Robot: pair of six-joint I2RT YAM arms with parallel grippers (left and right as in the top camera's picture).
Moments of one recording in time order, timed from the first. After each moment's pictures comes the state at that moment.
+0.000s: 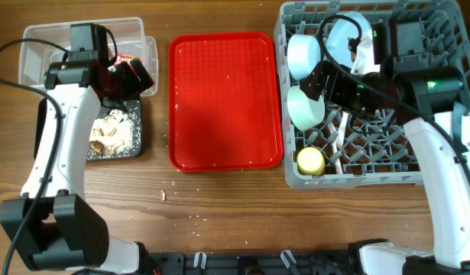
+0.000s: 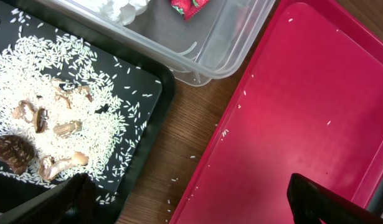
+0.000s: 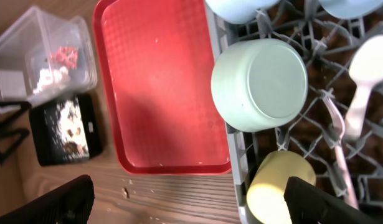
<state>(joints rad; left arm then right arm) 0.06 1.66 1.43 -0.94 0.06 -0.50 0.15 1.45 1.58 -1.20 -0.33 0.47</state>
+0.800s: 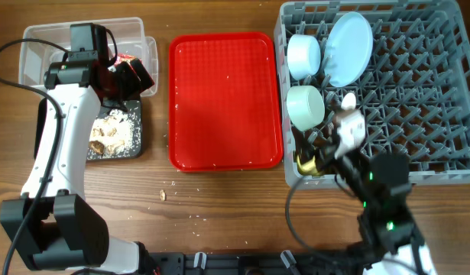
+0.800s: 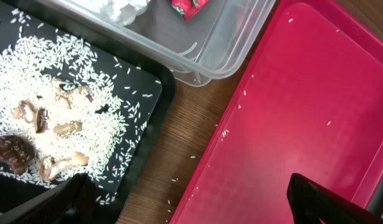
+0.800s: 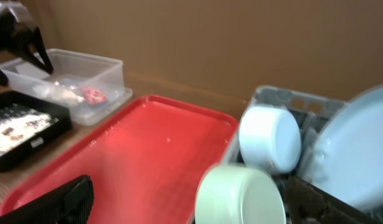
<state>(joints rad) 0.06 1.66 1.43 -0.94 0.06 -0.50 0.25 0.63 0.34 0.12 -0.24 -0.05</state>
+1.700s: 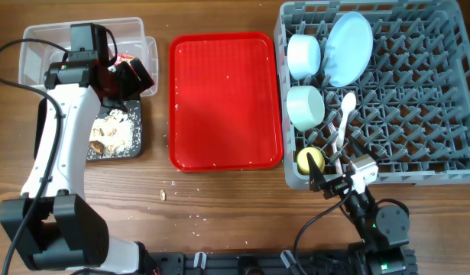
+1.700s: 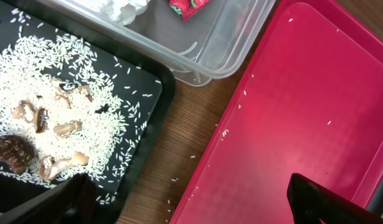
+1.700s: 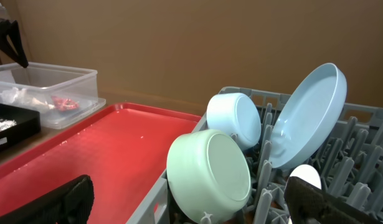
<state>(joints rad) 0.06 1.66 1.43 -0.94 0.06 -0.50 0.17 0.02 0.01 0.01 -0.20 -0.04</state>
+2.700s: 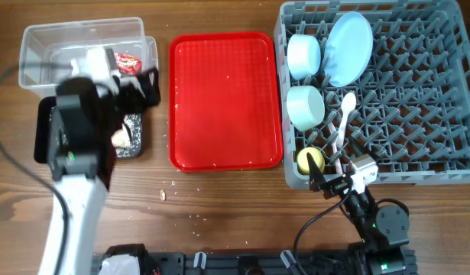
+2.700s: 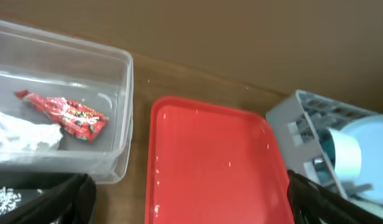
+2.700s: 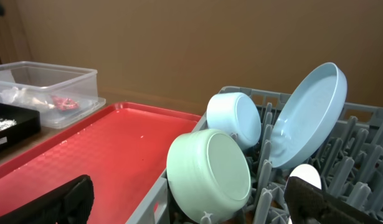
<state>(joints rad) 0.06 1.10 0.77 -0.07 0.26 -0.30 0.17 0.02 0.01 0.01 -0.20 -0.04</state>
